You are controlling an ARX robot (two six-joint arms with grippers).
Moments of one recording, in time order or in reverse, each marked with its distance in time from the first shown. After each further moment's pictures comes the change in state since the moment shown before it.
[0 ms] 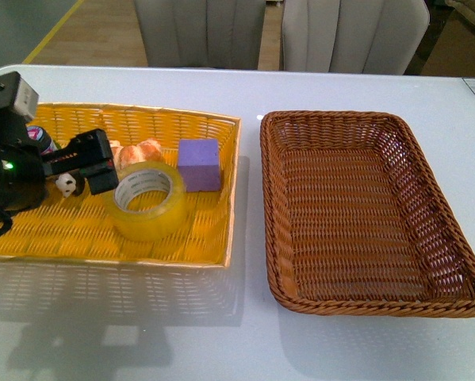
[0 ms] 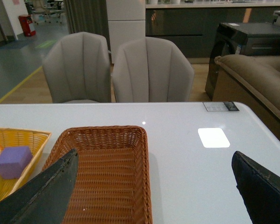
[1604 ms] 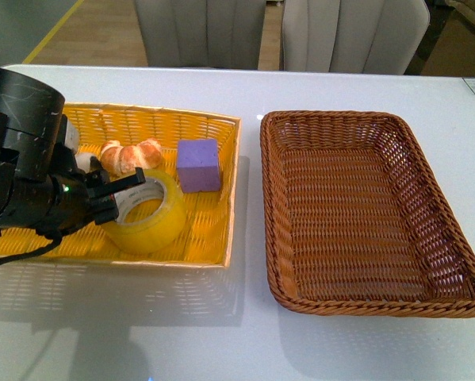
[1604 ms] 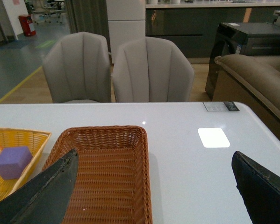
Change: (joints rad) left arm -0.035 0.173 0.119 -0.046 -0.040 -0.081; right arm 0.000 0.000 0.000 0.000 0.000 0.000
